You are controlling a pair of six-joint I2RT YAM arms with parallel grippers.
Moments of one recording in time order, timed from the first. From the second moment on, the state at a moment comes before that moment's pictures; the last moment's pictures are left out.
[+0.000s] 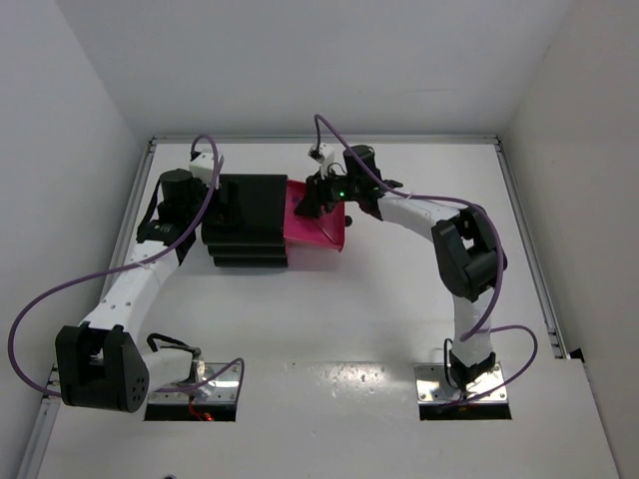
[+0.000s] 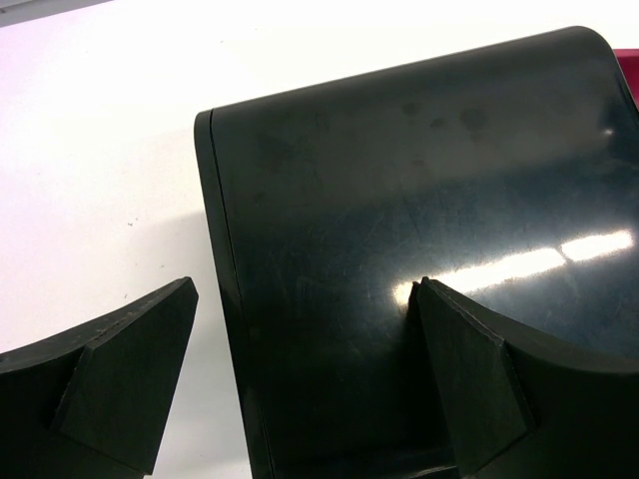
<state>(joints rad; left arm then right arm) -0.08 1.19 0.90 -0.16 0.07 0.10 0.51 2.01 1.40 0.09 -0.68 0.07</state>
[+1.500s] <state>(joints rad) -0.06 1.17 0.90 -0.20 0.12 0.14 0.06 2.30 0.95 1.23 -1.26 1.56</state>
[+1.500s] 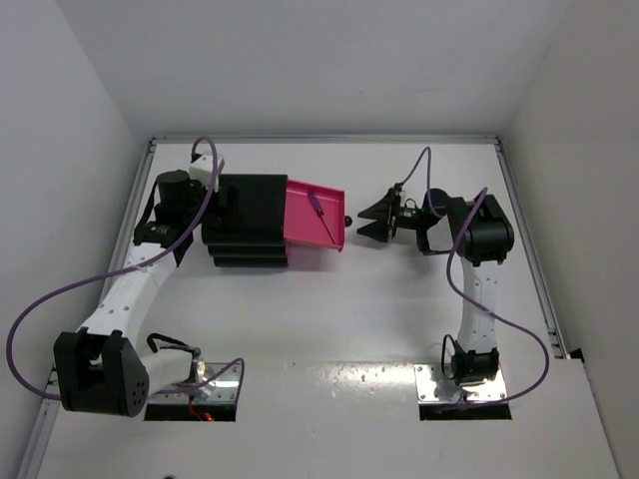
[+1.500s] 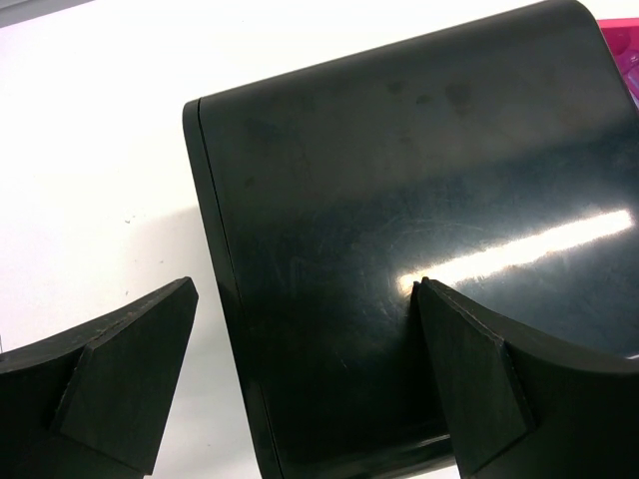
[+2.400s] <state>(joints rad) -0.06 1.18 0.90 -0.18 0.12 0.14 0.15 2.40 1.07 1.28 -1.28 1.82</state>
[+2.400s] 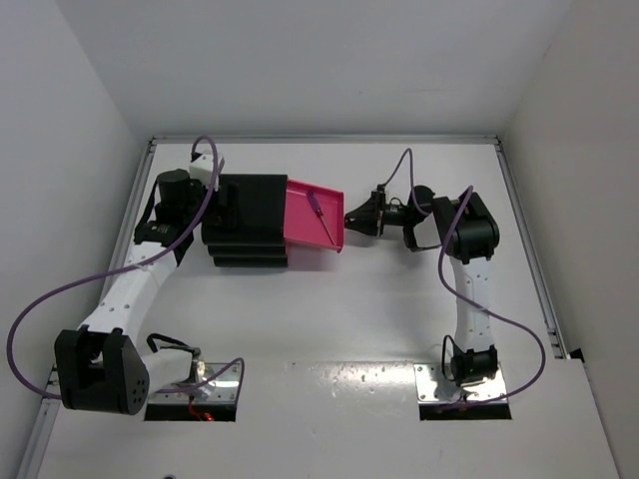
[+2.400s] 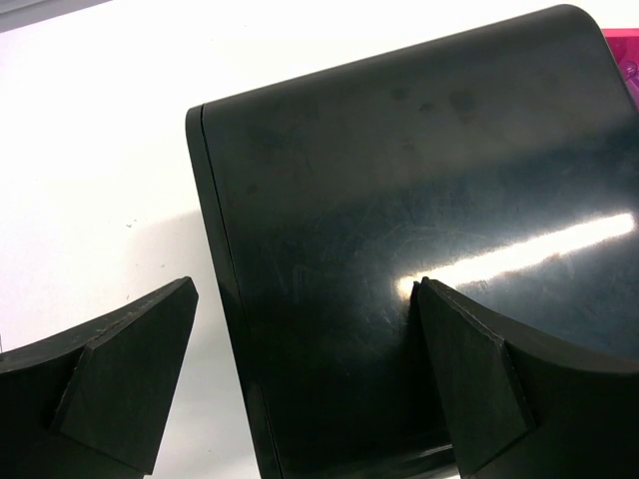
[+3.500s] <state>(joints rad) -0.06 1.18 0.90 -0.18 0.13 0.13 0.21 2.28 1.14 1.25 -1.32 1.77</state>
